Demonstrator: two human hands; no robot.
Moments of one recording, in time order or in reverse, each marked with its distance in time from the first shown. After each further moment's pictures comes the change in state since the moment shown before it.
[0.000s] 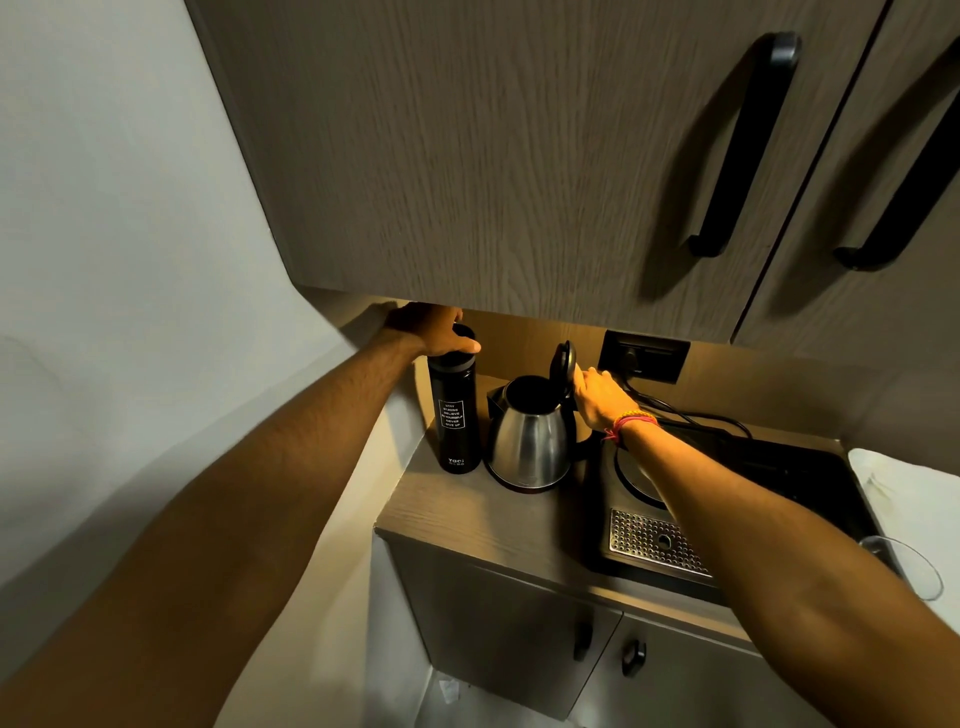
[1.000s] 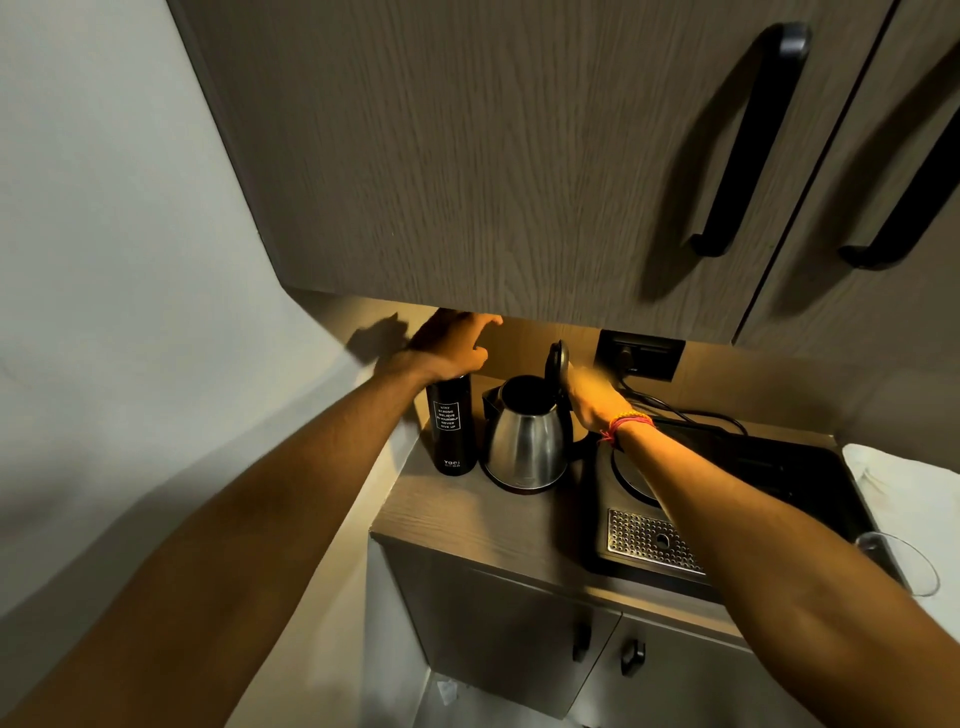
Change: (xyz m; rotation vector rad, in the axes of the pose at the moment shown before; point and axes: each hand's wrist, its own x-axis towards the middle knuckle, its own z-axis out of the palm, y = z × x) left_hand -0.005 0.020 0.028 0.010 0.048 0.159; right_hand -0.043 -0.032 -0.036 0.028 -0.031 0.070
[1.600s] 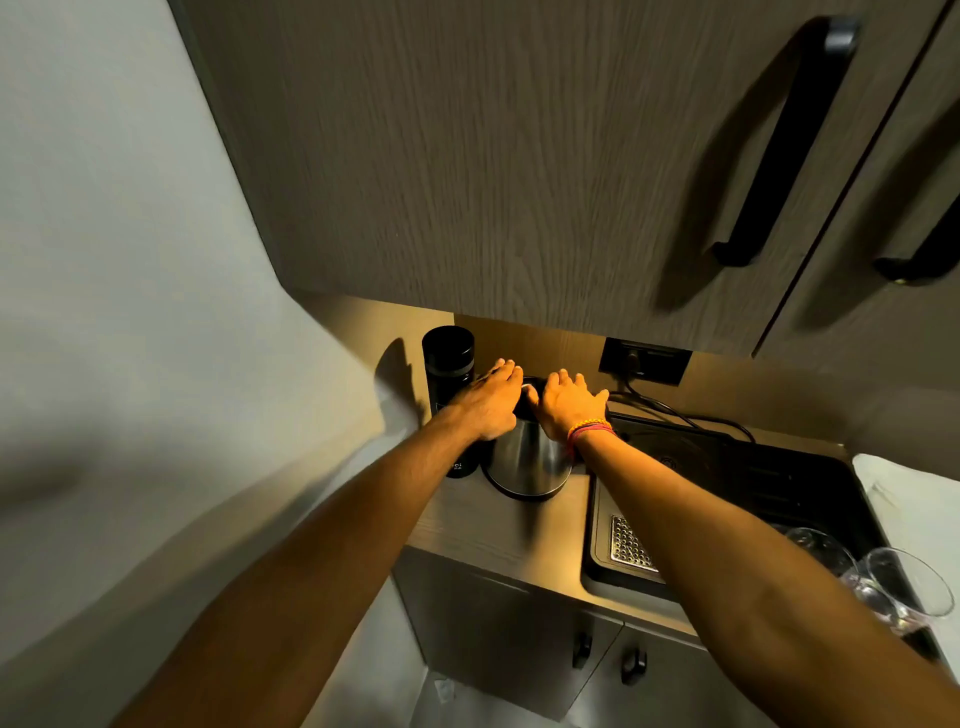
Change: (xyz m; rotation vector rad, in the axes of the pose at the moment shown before) left_hand -0.001 0.024 0.084 0.058 -0.219 -0.028; right_hand 0.082 -0.004 0.073 -0.068 0.048 0.024
